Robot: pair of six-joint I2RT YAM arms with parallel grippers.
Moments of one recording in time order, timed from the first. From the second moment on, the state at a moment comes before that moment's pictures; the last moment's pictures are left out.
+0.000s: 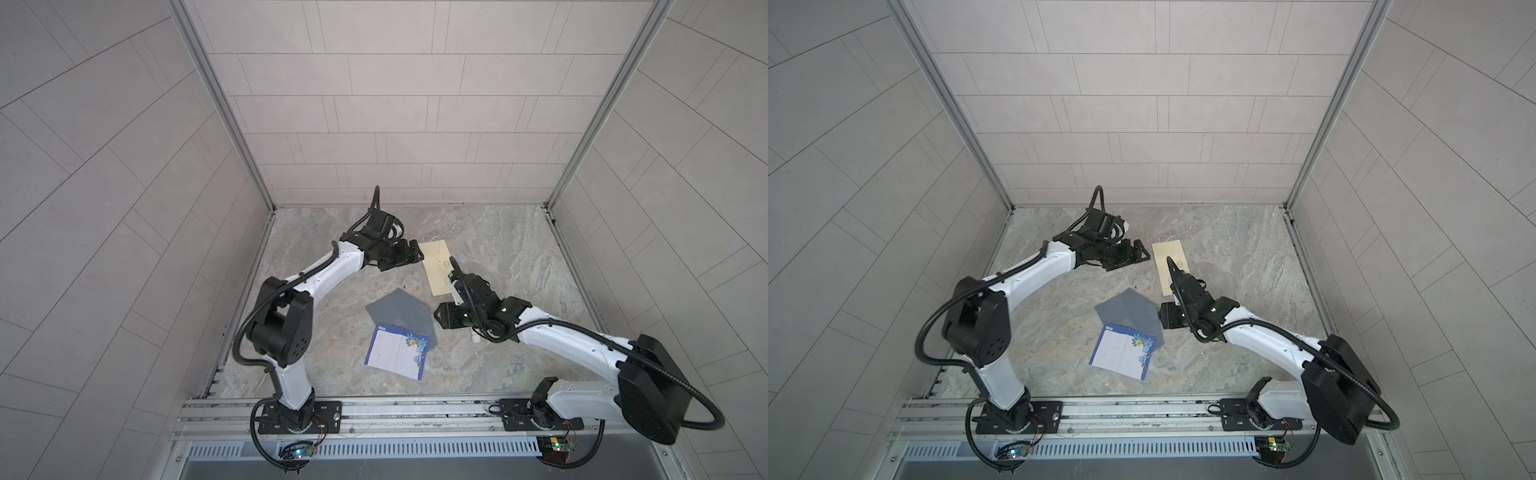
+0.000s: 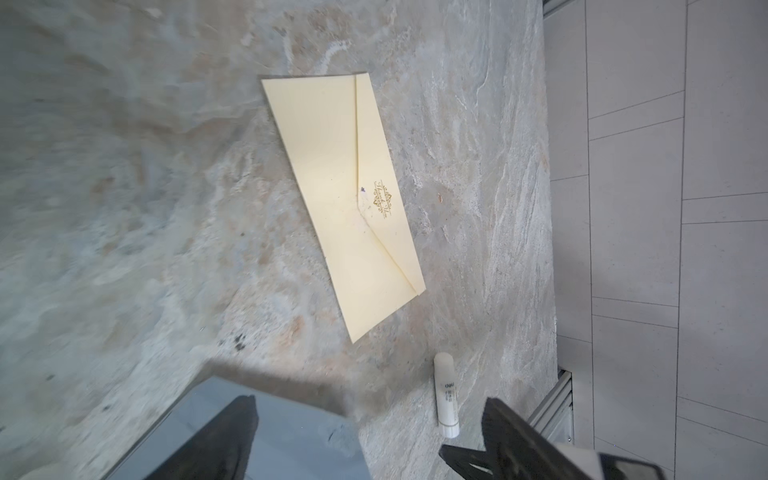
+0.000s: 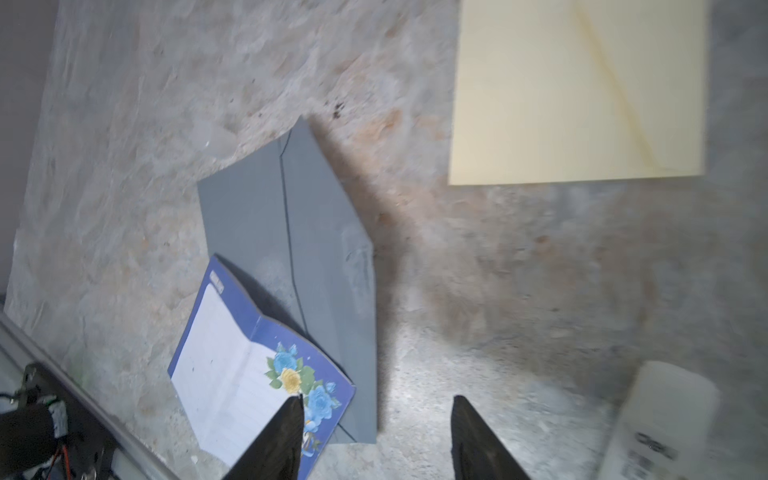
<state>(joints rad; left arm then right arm) -0.47 1.69 1.34 -0.52 0.40 -0.59 0.73 1.32 0.76 -0.36 -0.11 0.55</state>
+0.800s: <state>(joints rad) -0.49 1.44 0.82 -0.90 0.27 -0.42 0.86 1.58 0.88 -0.47 -0.38 0.43</state>
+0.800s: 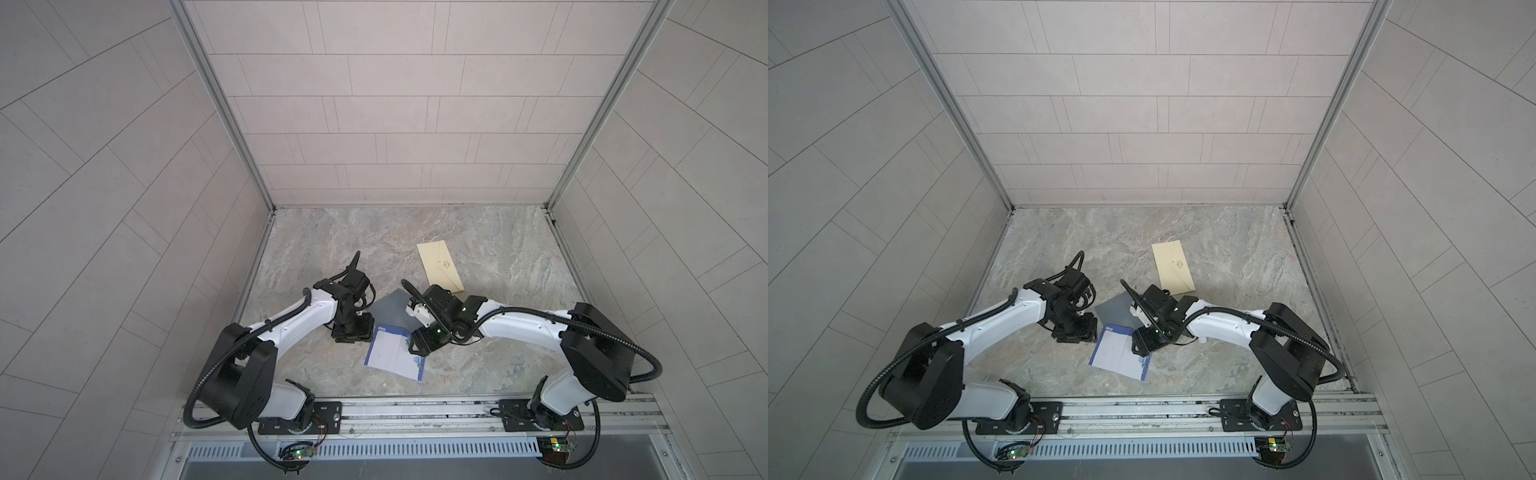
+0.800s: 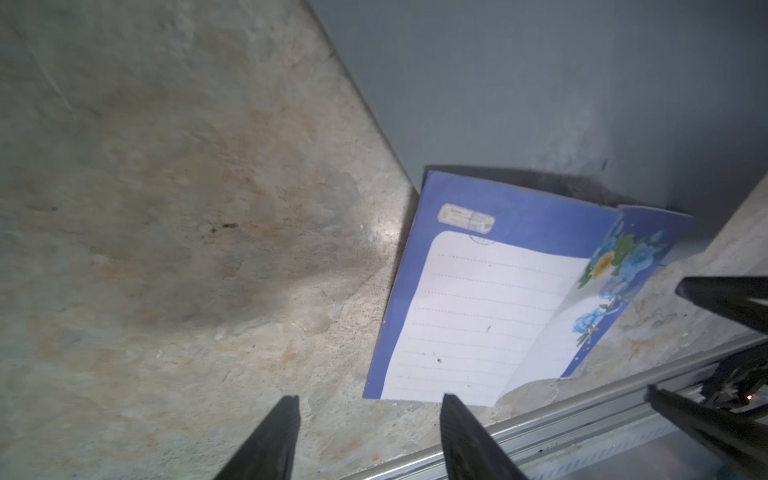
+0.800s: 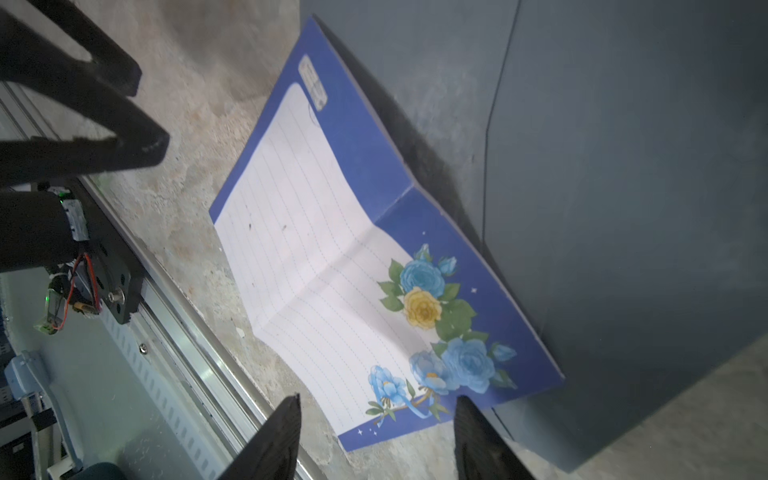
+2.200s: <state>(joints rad) -0.62 1.66 0.95 -0.77 0.44 -0.40 0.79 1.69 0.97 -0.28 -0.68 0.41</state>
